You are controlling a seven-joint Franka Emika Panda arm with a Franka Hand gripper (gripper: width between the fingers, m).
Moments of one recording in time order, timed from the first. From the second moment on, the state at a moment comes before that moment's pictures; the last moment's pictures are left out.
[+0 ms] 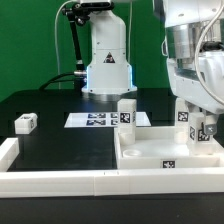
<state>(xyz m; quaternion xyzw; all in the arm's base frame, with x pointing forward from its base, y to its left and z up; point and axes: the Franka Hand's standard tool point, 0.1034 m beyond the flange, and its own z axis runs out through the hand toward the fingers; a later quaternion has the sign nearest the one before) 0.584 0.123 0.067 -0.76 0.65 0.01 0.07</state>
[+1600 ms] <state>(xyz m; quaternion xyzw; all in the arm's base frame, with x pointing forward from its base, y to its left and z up) 0.583 0.119 0.067 -1.00 0.06 -0.02 0.03</state>
